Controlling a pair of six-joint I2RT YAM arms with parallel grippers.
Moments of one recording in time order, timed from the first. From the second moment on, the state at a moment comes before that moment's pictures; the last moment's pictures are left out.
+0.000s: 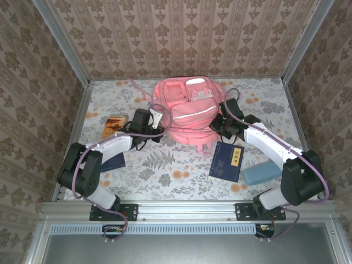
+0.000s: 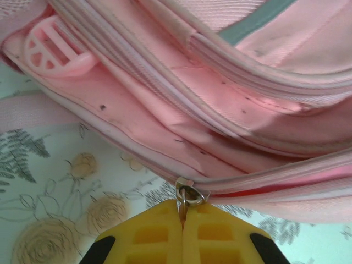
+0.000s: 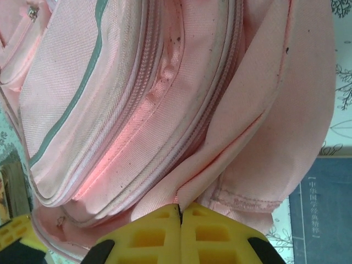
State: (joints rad) left arm -0.47 1.57 0.85 -0.07 0.23 -0.04; right arm 0.37 1.46 1.05 -0.52 -0.04 0.96
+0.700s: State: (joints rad) left arm -0.34 1.65 1.08 -0.25 0.17 -0.09; right arm 0.33 1.51 1.07 -0.44 -0.19 0.79
